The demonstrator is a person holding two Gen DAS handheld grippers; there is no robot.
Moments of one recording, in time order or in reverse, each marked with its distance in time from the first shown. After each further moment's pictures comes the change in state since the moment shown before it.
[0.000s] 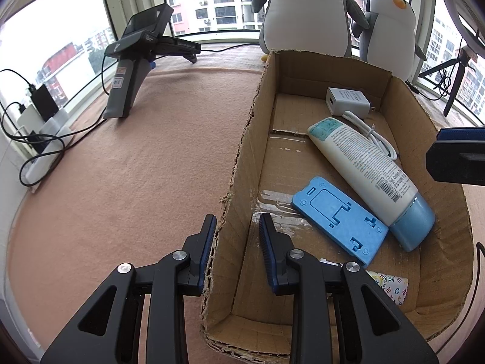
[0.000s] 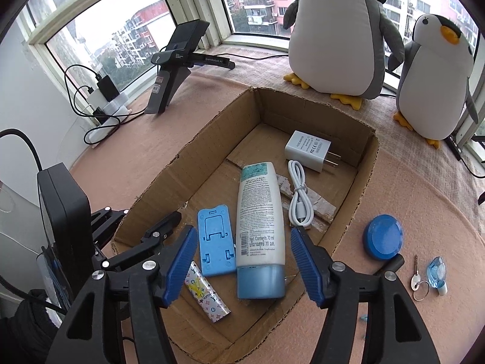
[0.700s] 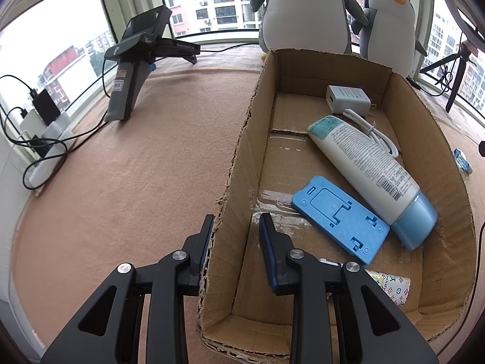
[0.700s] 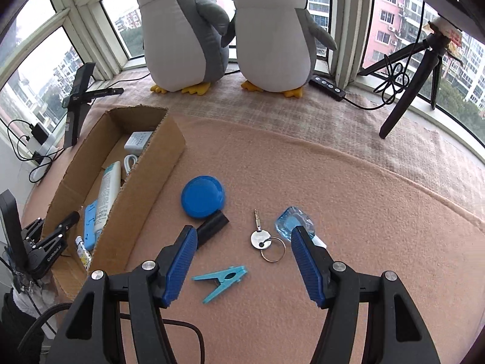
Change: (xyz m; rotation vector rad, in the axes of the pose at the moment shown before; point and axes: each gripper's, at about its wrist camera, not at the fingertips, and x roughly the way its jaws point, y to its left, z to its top) left arm 0.001 -0.003 0.000 0.018 0.000 0.025; right arm -0.053 -0.164 -0.052 0.246 -0.023 -0.207
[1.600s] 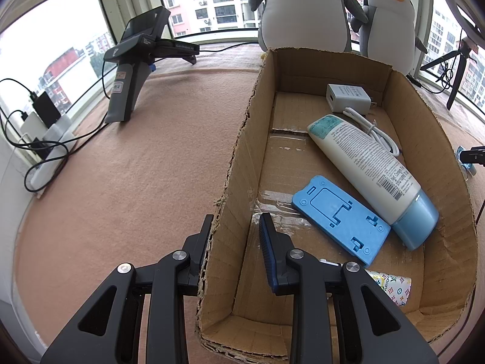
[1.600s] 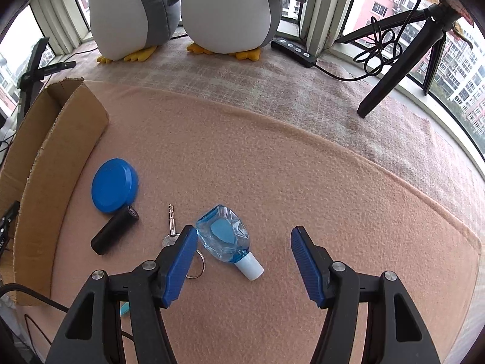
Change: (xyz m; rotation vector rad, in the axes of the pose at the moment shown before) left arm 0.000 -0.003 -0.001 0.008 0.001 0.010; right arm 0.055 -0.041 0.009 -0.035 0.125 -0.144
